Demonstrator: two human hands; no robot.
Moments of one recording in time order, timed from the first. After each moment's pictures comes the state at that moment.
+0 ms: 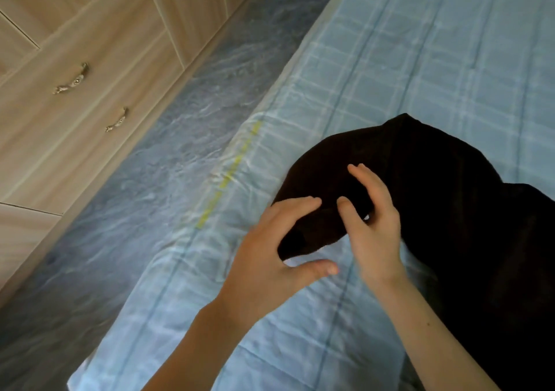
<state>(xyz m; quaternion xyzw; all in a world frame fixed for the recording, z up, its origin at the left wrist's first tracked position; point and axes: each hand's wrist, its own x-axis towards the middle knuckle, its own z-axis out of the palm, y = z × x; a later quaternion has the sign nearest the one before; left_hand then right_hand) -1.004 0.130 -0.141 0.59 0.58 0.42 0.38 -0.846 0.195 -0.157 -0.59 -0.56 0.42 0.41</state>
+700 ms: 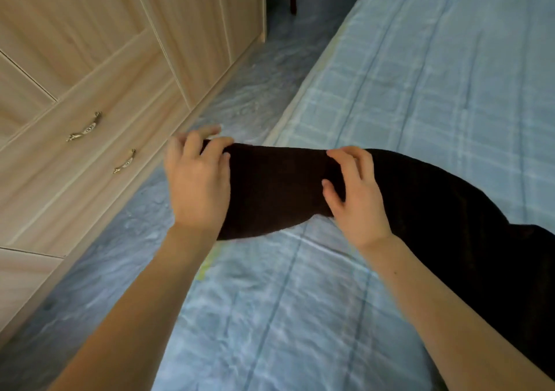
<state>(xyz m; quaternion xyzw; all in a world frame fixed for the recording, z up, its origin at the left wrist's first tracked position) -1.098 0.264 -0.129 0.59 0.73 0.34 -0.07 -0.862 0.306 -0.169 -0.50 -0.78 0.15 0.34</state>
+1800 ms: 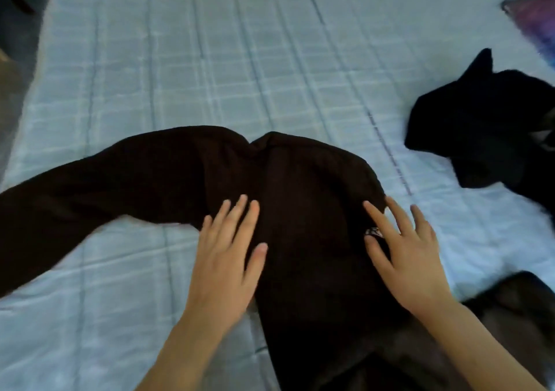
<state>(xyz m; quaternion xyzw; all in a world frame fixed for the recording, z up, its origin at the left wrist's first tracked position) -0.785 0.155 -0.150 0.85 0.44 0.15 0.24 -0.527 0.032 -0.121 -0.85 -0.50 0.13 0.03</state>
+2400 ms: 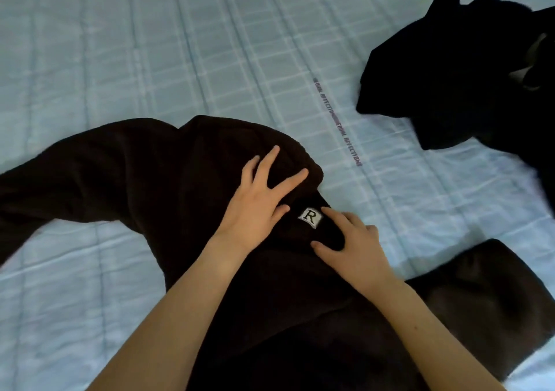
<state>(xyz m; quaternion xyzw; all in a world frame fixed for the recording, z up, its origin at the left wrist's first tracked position) -0.597 0.145 -0.172 0.93 0.32 0.04 0.16 -0.454 -0.012 -0.179 -0.83 -0.40 0.34 0.17</state>
